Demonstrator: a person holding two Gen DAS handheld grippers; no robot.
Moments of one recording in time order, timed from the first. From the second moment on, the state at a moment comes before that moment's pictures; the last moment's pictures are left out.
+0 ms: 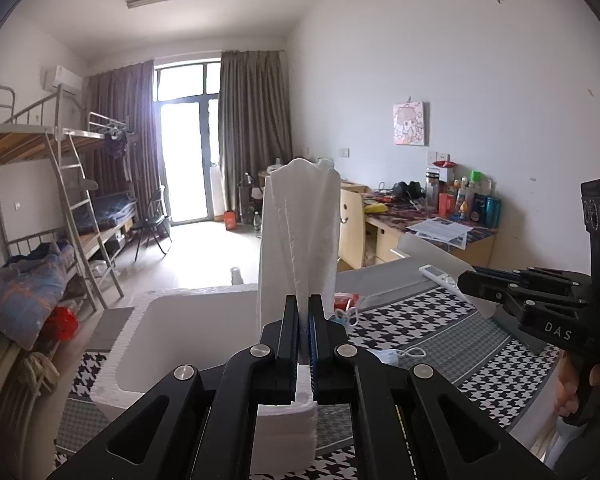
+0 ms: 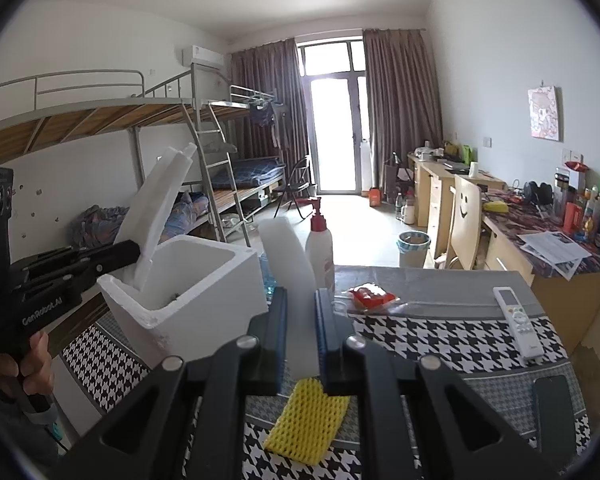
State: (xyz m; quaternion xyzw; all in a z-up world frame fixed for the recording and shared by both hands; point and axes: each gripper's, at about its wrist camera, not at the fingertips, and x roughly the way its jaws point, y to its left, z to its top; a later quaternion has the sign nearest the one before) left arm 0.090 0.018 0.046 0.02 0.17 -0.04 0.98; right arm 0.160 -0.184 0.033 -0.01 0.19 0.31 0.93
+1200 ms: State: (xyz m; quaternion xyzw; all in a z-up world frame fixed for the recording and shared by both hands) left arm 0.109 0.075 0.035 0.00 0.21 0.03 0.98; right arm 0.170 -0.125 0.031 -0.04 0.20 0.35 0.92
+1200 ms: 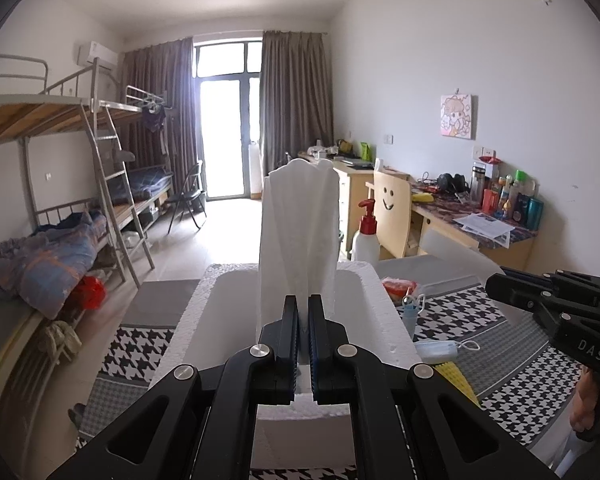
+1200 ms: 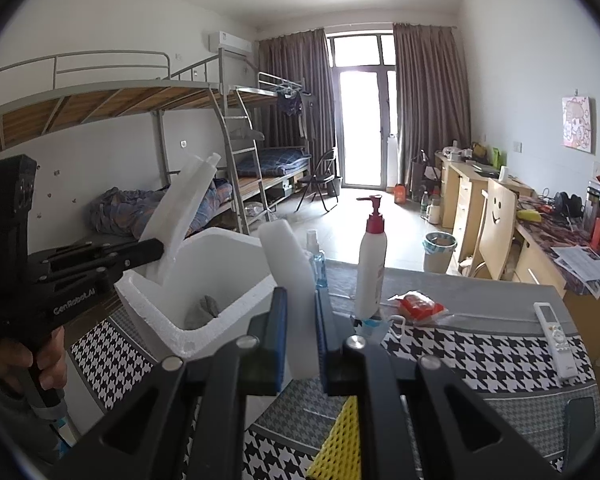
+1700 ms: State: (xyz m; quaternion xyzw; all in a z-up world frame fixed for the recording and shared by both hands) left arm 0.116 0.100 0.029 -0.03 0.21 0.04 0.98; right arm 0.178 -0.110 0.030 -0.04 0.20 0.34 0.92
